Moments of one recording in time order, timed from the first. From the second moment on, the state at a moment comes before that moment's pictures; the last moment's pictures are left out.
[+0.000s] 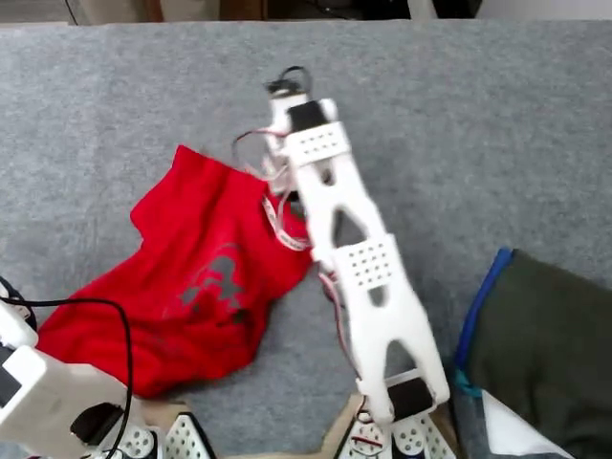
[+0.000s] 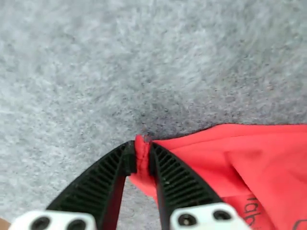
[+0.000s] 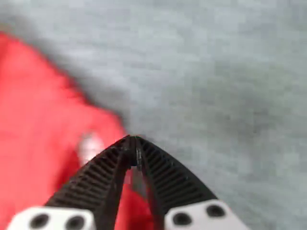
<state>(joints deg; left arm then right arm) -58.7 4.5 23.6 75.2 -19.3 -21.5 68.0 -72.0 101.3 -14.4</state>
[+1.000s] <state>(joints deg) -54.8 4.5 23.6 75.2 -23.9 -35.1 64.3 -70.4 95.6 -15.2</state>
